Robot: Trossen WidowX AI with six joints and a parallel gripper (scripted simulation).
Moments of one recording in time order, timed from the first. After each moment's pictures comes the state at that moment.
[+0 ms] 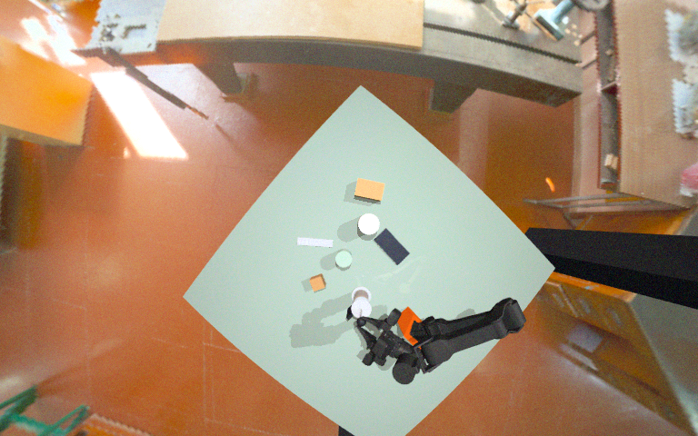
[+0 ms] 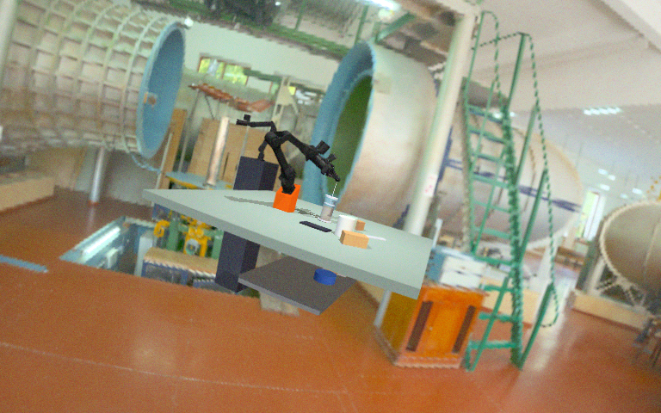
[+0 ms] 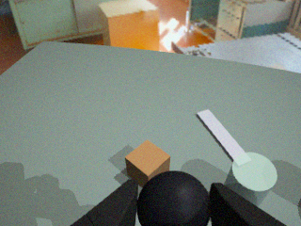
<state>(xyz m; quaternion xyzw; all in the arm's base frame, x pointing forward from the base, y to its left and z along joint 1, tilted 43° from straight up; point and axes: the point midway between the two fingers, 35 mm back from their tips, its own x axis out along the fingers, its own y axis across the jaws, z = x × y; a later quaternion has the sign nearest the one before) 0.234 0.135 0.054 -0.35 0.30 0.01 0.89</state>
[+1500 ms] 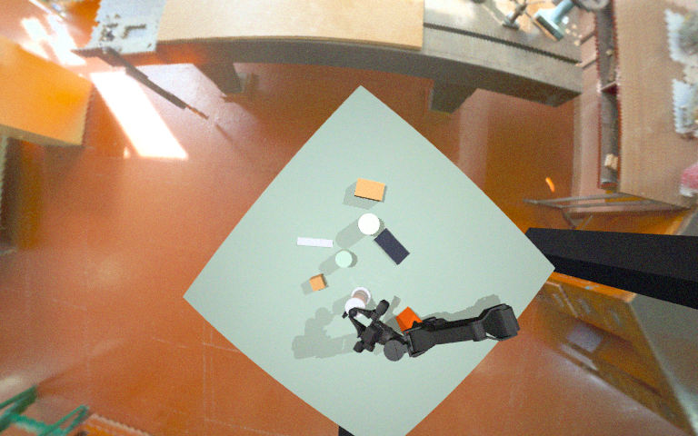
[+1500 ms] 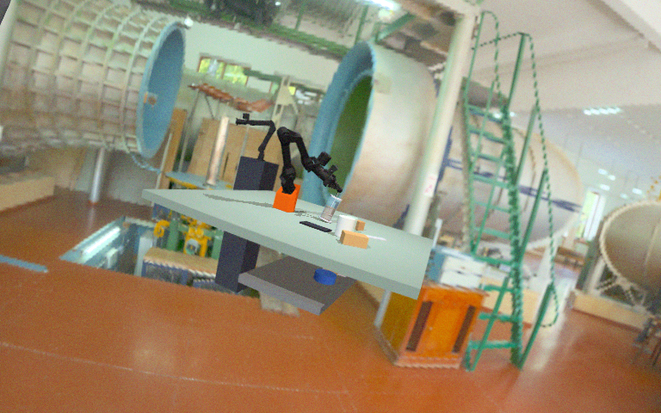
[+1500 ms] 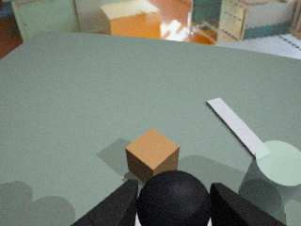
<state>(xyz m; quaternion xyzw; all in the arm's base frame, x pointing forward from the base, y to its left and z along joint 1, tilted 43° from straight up) 0.254 0.104 0.002 -0.35 0.30 0.02 0.89</state>
